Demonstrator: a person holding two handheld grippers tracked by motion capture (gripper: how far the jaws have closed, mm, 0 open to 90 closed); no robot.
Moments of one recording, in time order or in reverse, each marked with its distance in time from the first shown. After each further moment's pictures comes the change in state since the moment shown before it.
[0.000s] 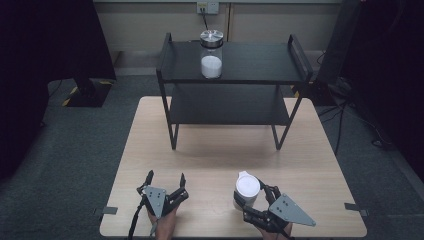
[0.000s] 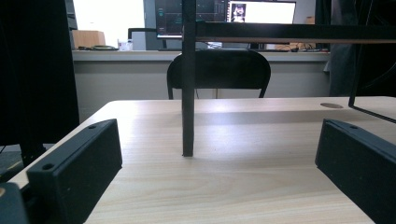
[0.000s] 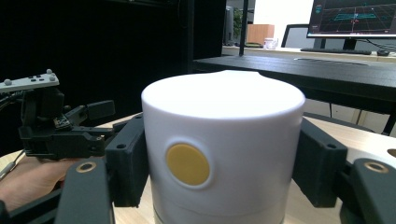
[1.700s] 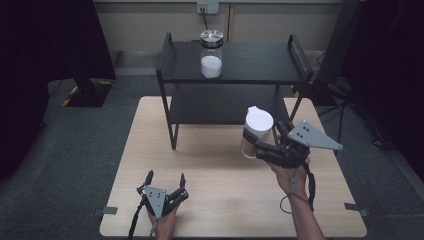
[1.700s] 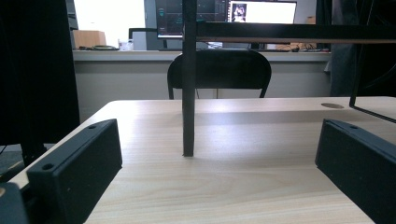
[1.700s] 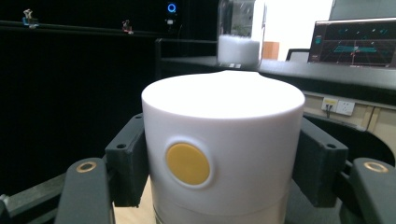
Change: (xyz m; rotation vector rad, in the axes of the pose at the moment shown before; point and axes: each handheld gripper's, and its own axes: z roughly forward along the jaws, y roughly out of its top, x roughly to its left) left arm 0.000 0.000 0.000 0.000 0.002 0.000; right arm -0.076 0.144 0.055 -0.046 0.029 -0.018
